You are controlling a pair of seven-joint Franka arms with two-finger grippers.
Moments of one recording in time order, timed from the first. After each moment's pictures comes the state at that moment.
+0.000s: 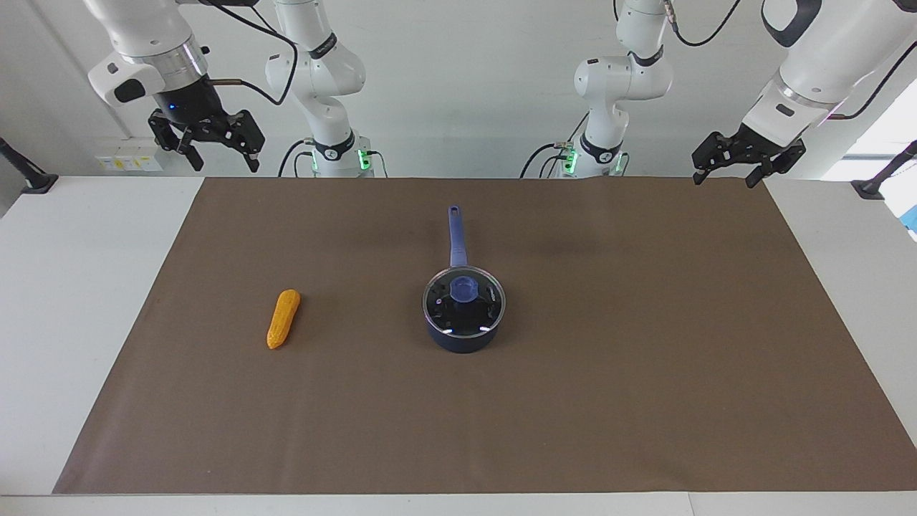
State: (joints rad) left arm -0.06 -0.01 0.02 -1.54 -0.02 1.42 0.08; right arm 0.02 -0.07 -0.06 -1.56 0.01 1.50 0.03
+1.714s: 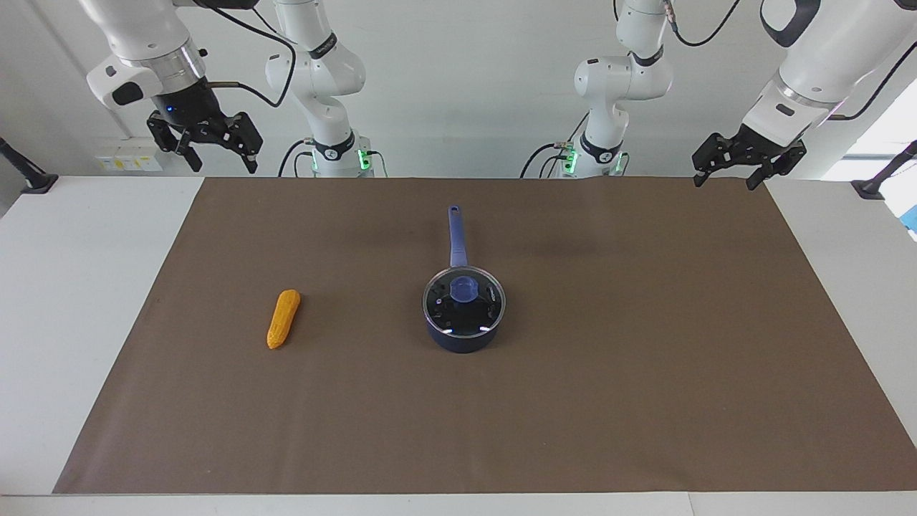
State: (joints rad) left arm -0.06 -0.01 0.02 -1.55 -0.02 1.44 0.08; right arm 0.02 -0.07 -0.06 -1.57 0.01 1.50 0.03
